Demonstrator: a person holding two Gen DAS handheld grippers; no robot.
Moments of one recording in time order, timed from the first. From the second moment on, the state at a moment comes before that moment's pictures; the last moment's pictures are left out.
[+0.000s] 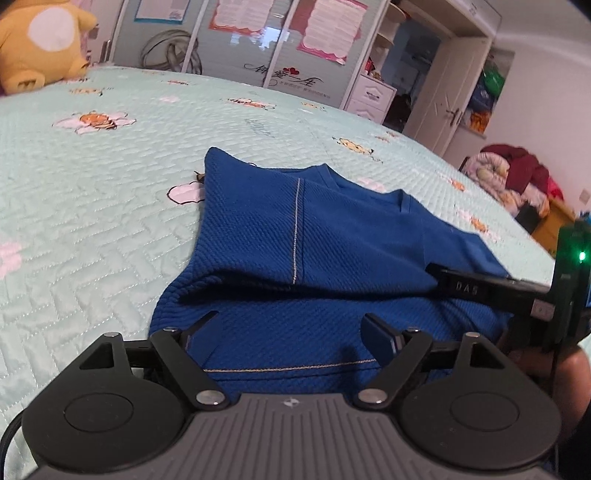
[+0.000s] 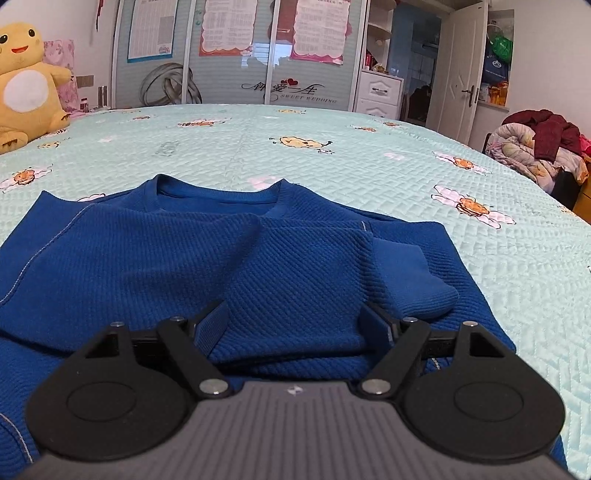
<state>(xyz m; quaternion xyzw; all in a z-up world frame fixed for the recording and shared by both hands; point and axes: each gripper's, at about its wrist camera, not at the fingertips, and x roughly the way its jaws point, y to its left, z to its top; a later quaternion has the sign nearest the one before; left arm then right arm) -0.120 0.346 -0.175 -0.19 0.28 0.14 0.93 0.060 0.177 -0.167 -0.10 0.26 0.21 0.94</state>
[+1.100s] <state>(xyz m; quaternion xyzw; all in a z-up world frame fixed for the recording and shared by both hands) -0.104 0.313 -0.177 -0.09 0.31 0.16 0.93 0.058 0.175 -0.168 -0.11 0.26 0.21 0.94</state>
